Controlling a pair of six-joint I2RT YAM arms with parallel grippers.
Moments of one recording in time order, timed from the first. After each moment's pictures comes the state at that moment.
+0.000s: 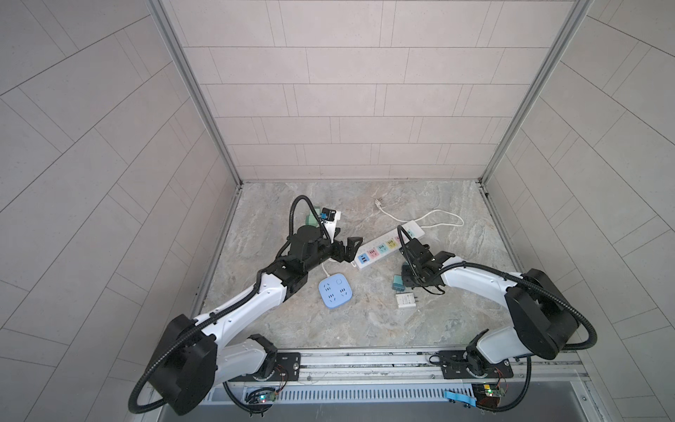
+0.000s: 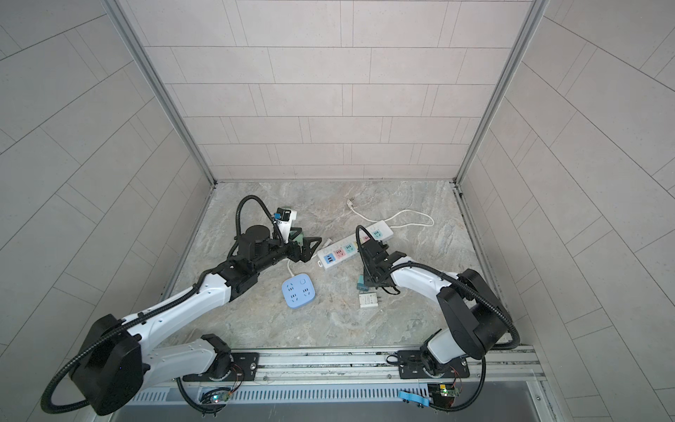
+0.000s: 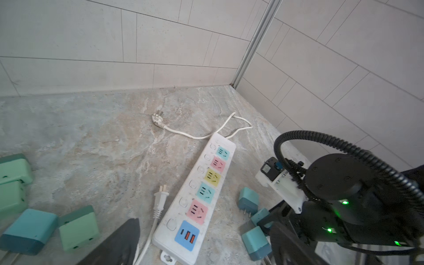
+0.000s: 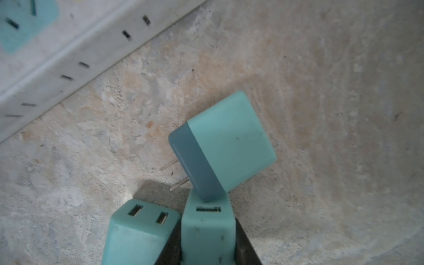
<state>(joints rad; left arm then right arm) -0.57 1.18 0.69 0.21 0.24 -0.31 0.56 1.48 0.77 -0.52 0.14 0.58</state>
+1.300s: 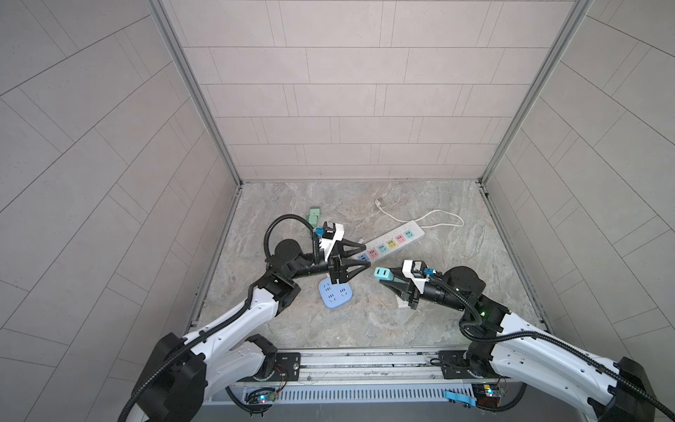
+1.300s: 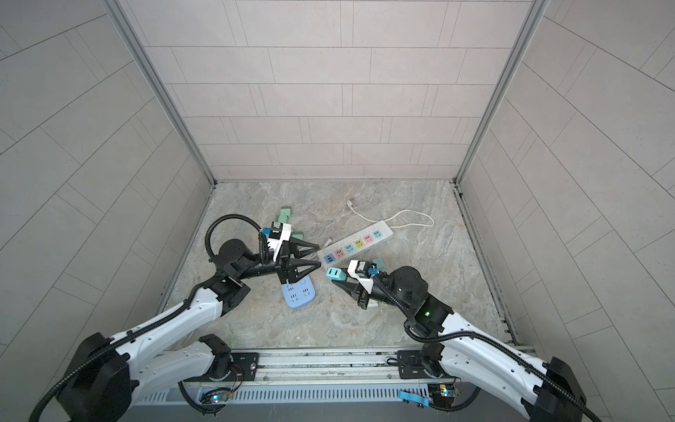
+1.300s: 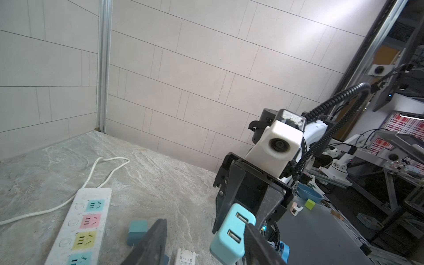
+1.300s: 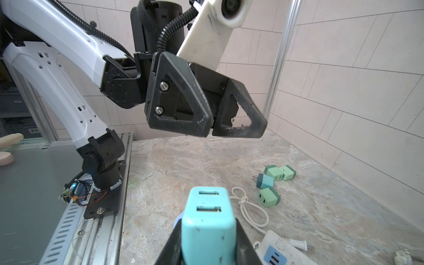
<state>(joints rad) -0.57 1.06 0.54 0.66 0.87 -0.37 0.78 0.75 0.42 0.30 -0.42 -0.09</state>
